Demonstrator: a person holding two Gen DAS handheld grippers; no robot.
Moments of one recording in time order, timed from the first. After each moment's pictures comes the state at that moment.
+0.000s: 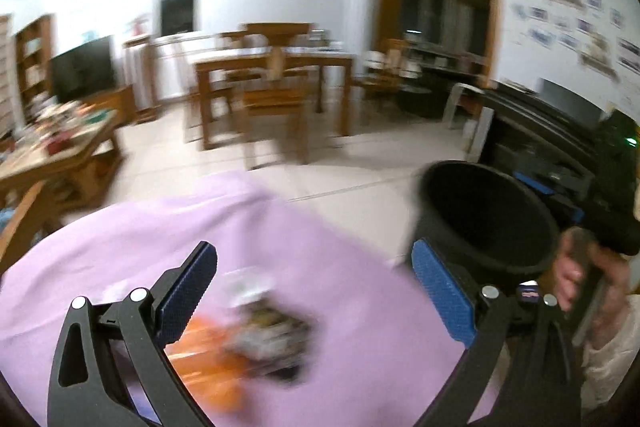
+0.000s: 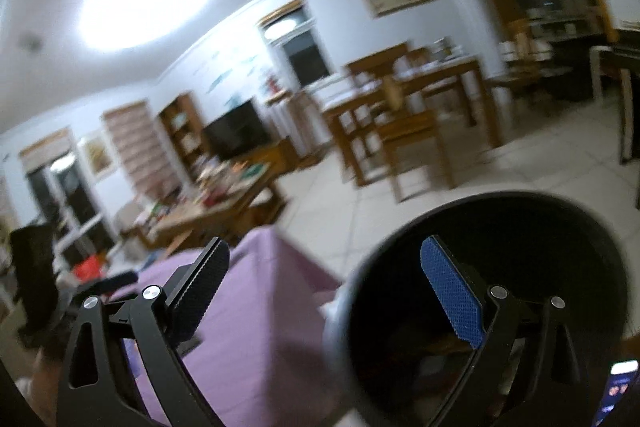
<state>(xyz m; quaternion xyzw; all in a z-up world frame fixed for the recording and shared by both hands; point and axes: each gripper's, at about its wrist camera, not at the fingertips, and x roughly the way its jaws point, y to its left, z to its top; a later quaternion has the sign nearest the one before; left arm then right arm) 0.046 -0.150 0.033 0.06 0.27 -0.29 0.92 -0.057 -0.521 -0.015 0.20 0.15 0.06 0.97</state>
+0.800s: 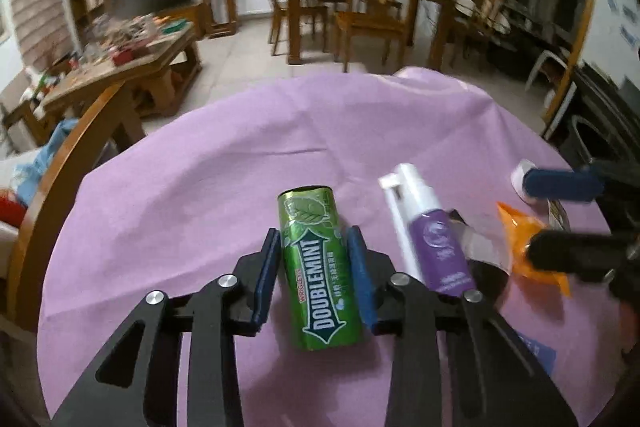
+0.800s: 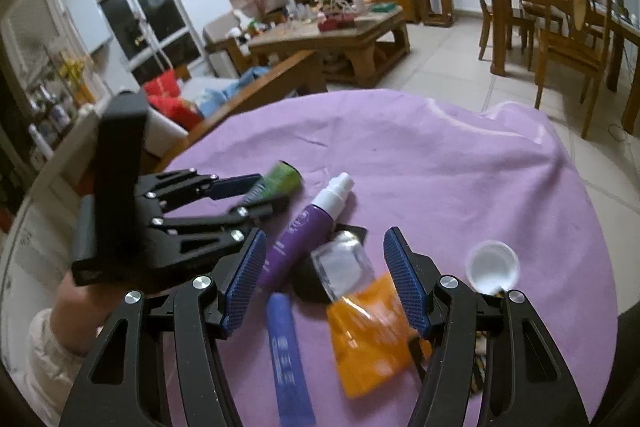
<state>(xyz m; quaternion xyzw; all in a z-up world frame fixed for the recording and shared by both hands) 0.135 0.004 -0.031 0.06 0.41 -0.16 0.90 0.095 -0.165 0.012 0.04 0.39 0.25 0.88</state>
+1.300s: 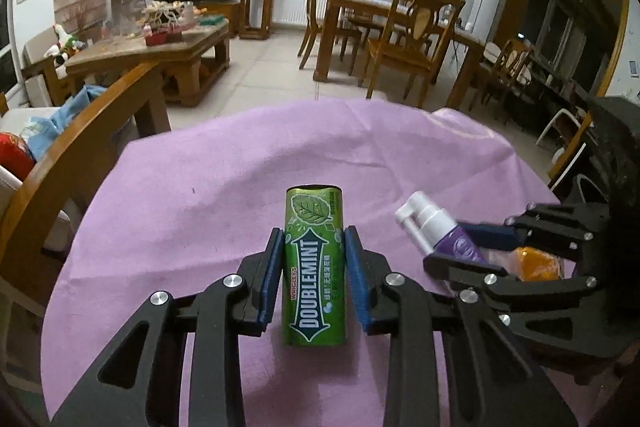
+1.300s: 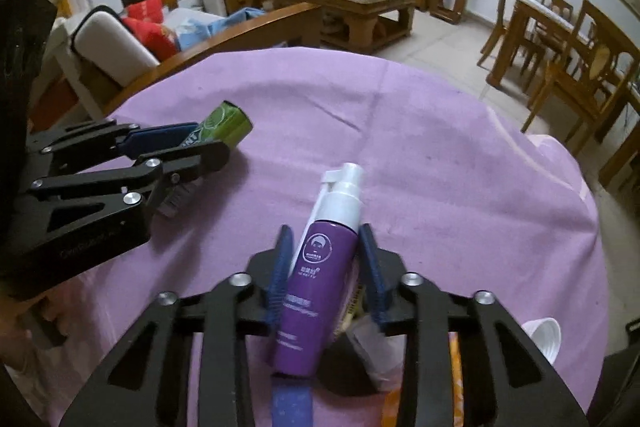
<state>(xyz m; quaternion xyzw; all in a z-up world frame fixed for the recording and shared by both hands) 0.121 0.047 -0.013 -0.01 0.38 -0.13 0.92 0.134 -0.077 -0.024 -0.09 0.42 0.23 0.87</state>
